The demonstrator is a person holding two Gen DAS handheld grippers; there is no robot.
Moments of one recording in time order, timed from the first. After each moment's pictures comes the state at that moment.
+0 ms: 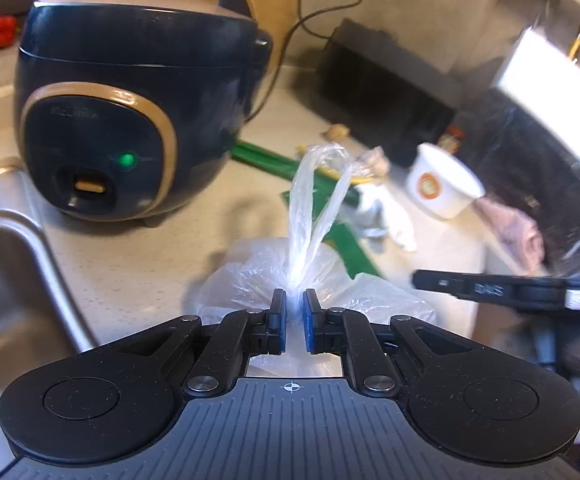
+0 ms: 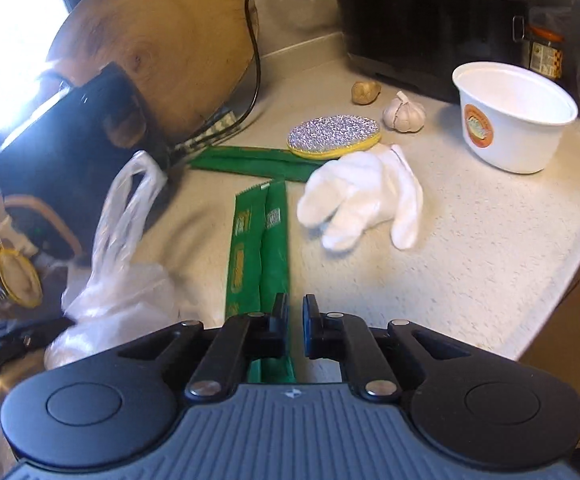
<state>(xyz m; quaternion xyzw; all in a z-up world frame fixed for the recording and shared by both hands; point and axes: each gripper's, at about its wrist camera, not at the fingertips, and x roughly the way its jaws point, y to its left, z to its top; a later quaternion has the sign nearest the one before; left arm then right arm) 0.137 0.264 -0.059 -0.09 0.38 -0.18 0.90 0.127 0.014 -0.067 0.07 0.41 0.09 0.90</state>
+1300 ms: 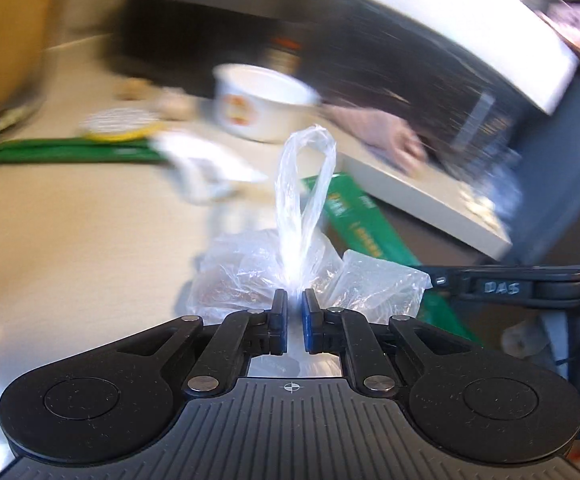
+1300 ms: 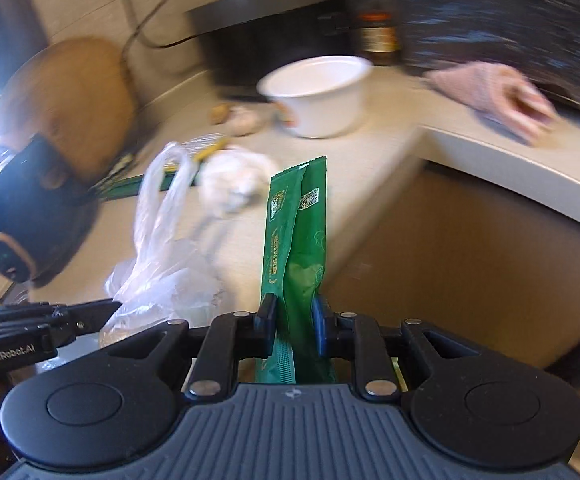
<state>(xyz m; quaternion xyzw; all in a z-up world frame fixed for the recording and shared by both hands) 0.117 0.097 -0.061 0.00 0.40 -0.40 0.82 -0.002 -0.117 -0.061 0.18 0.40 -0.06 0.90</state>
